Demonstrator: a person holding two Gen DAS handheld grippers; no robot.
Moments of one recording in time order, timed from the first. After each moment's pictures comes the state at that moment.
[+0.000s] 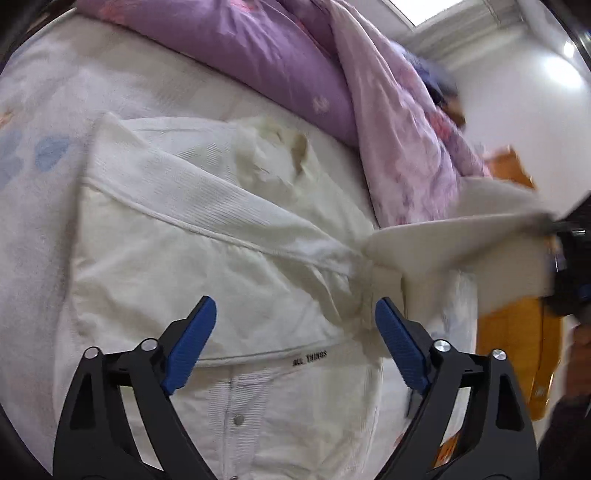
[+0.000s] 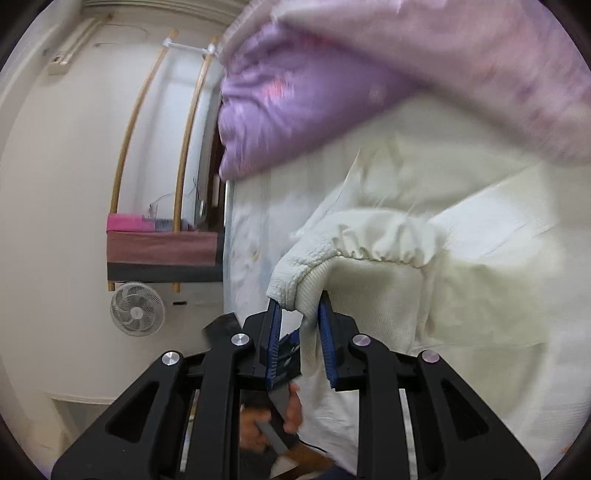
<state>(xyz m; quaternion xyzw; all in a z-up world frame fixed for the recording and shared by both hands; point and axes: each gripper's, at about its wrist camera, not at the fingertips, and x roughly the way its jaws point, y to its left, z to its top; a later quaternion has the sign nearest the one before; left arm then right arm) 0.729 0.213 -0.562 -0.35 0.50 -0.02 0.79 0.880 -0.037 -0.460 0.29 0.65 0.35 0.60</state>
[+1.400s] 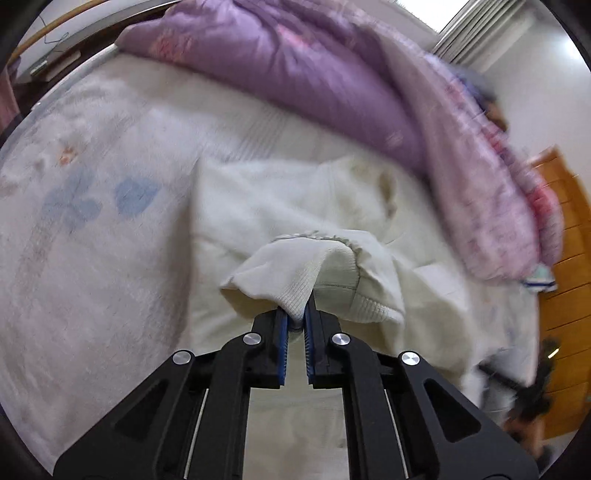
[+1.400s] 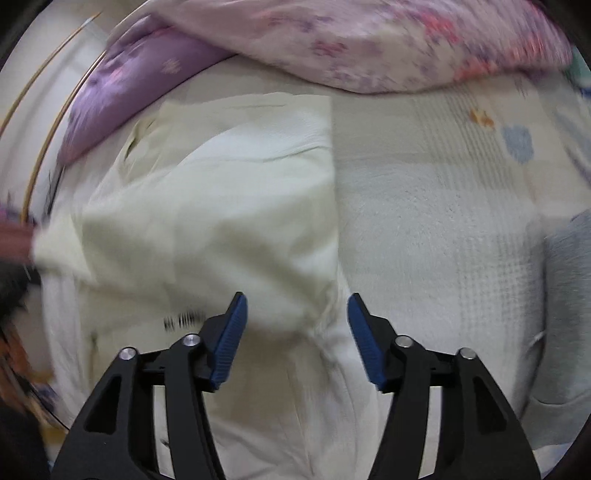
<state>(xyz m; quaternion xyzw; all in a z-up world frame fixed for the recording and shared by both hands) 0.727 0.268 -0.551 -0.26 0.49 0.06 0.83 0.794 -0.177 -0.617 0.05 0.63 0.16 0.76</state>
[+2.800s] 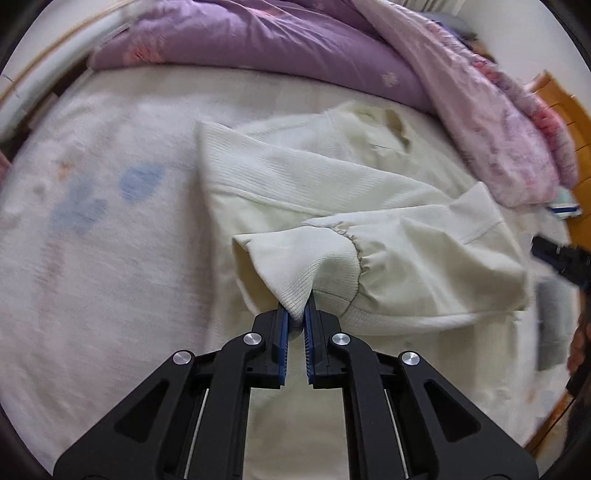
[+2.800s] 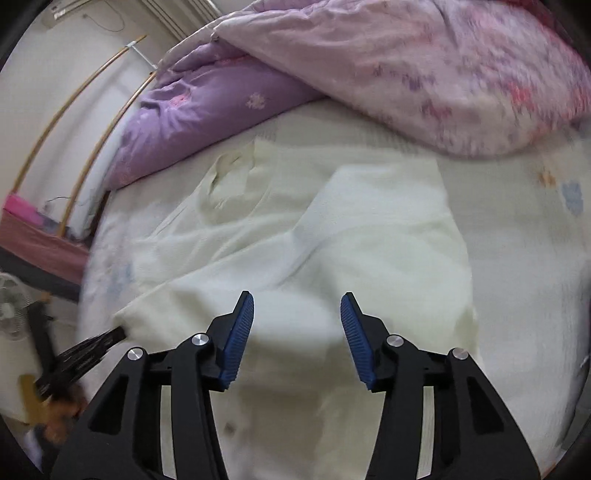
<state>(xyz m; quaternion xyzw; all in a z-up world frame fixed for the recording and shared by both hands) 0.704 0.253 -0.603 -0.12 0.55 0.06 0.82 0.821 -0.085 -0.589 0.10 0.55 0.21 0.80</state>
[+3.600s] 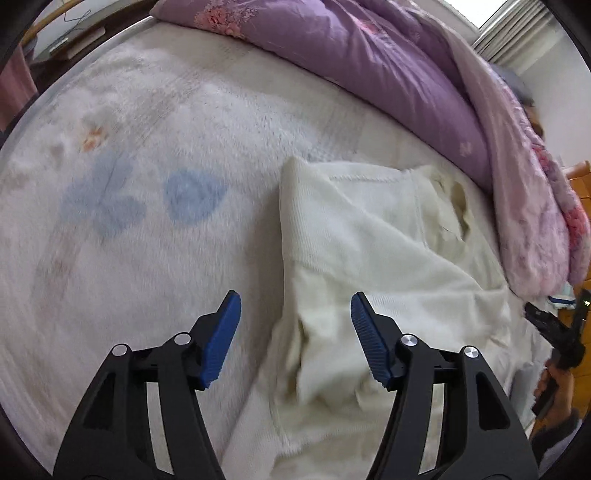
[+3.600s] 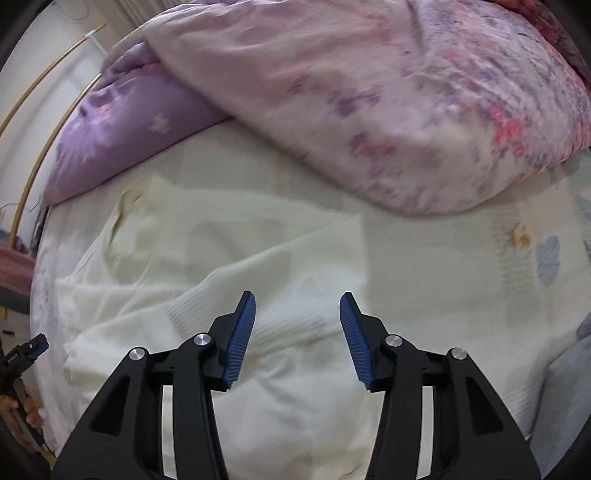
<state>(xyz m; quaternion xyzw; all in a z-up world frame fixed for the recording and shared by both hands) 0.754 0.348 -0.613 -0.25 0.55 0.12 0.79 0.932 -0.129 -0.633 0.06 0.58 0.14 0.80</state>
